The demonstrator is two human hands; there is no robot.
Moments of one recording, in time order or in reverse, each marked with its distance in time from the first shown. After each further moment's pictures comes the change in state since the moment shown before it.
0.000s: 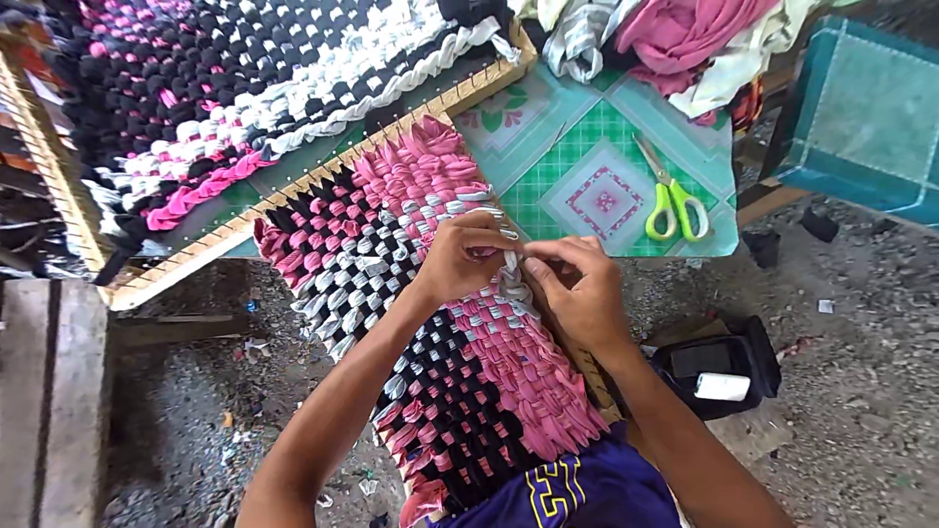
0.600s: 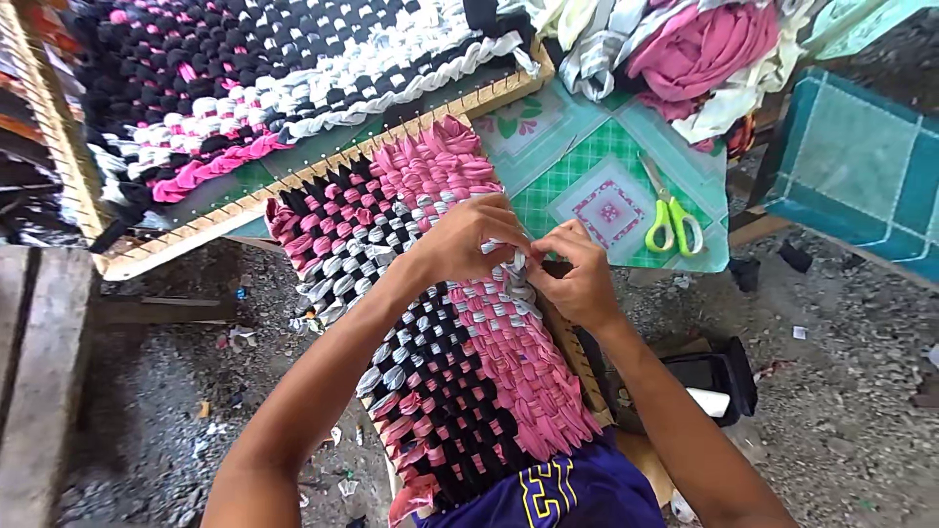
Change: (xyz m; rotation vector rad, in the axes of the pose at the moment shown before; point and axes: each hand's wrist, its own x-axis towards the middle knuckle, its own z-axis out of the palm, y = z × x) left_hand 0.021 0.000 -0.028 0.189 -0.292 0.173; right_hand 0.025 0.023 0.010 0.057 -0.087 -0.275
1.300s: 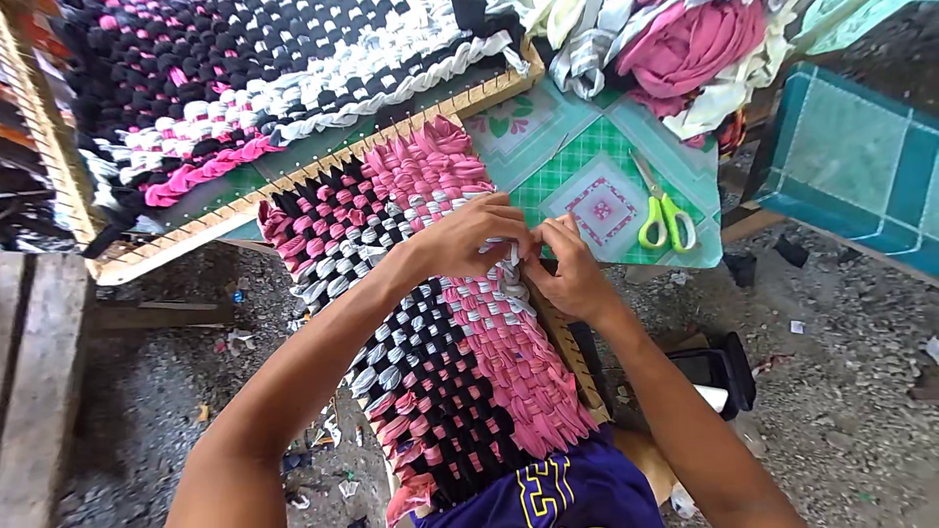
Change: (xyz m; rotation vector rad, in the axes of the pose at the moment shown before) left_hand 0.015 -0.011 0.002 0.020 -0.184 0.068; right_hand 0.006 0.014 -0.004 -0.087 -0.136 -0.041
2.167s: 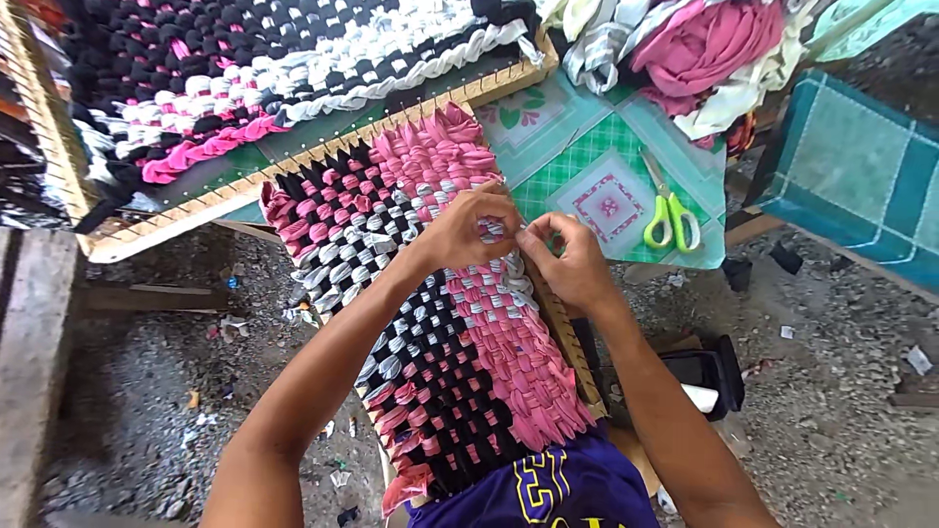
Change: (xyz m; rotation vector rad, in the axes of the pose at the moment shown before) left_hand -0.017 0.003 0.014 -0.242 0.277 -0.152; right_hand 0.008 -0.029 -0.004 0.108 -0.008 0.371
